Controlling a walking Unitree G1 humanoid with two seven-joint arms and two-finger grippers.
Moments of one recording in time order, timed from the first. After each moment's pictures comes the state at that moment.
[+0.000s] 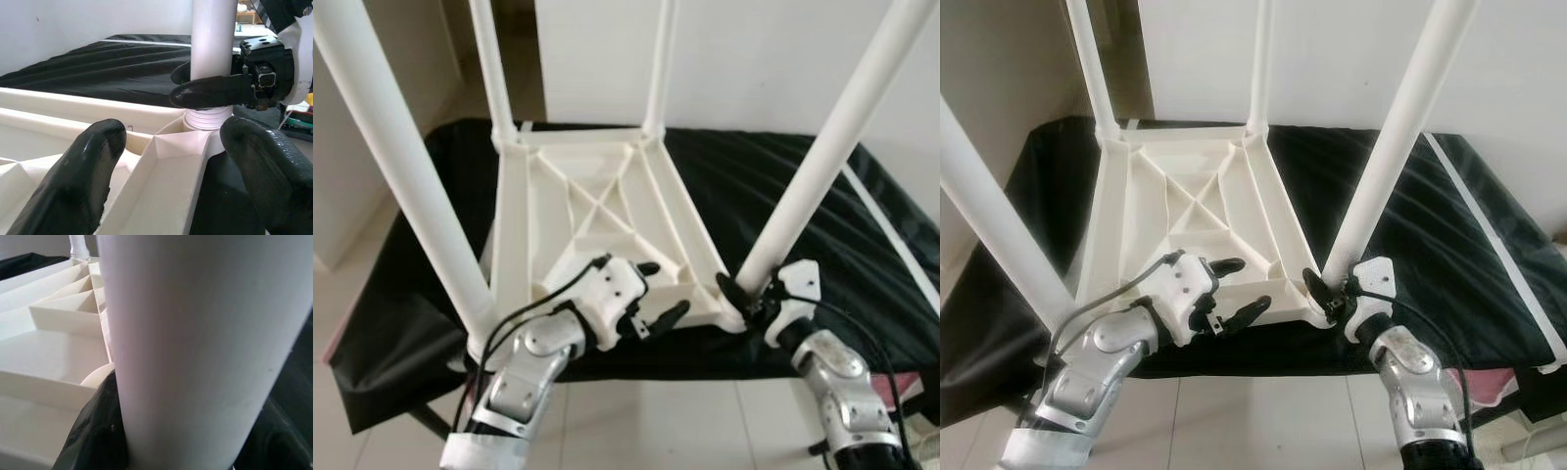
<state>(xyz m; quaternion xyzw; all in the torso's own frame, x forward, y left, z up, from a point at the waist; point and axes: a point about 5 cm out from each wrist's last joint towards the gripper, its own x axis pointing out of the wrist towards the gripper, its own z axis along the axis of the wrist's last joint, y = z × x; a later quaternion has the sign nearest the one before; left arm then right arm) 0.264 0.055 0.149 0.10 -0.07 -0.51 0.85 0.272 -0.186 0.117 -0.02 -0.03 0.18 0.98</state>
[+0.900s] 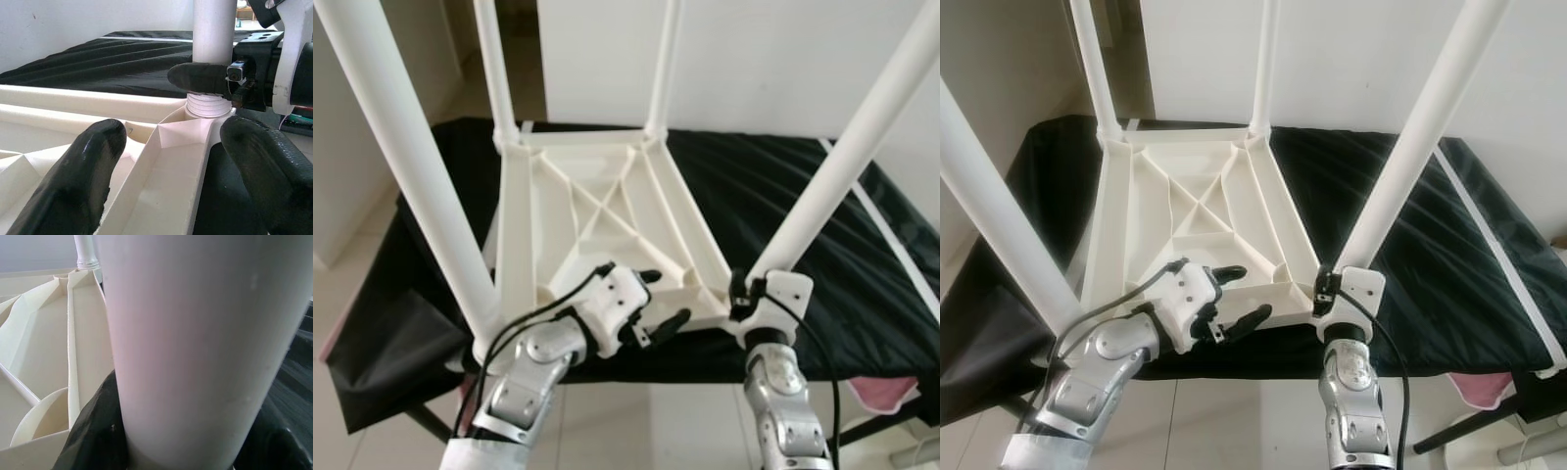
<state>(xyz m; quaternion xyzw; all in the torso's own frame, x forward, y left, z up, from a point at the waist) 0.262 0.052 0.145 0.11 -0.07 -0.51 0.85 0.264 -0.158 0.115 0.04 -0.02 -0.11 0.99</state>
